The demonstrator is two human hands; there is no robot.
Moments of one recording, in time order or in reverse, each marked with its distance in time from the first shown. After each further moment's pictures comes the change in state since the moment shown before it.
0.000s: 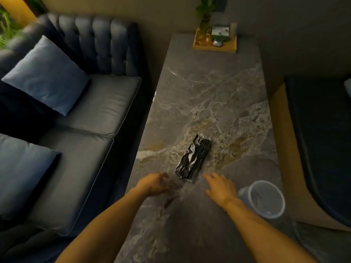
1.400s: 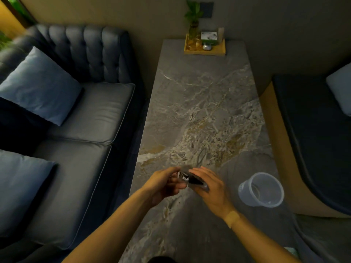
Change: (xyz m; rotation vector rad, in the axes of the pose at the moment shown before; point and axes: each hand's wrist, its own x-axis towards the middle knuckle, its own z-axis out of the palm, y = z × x) left_hand -0.074 0.057 -0.031 -1.372 -0.081 -0.153; right_hand -0.050 -0.049 -0.001 0.718 0.668 -0.325
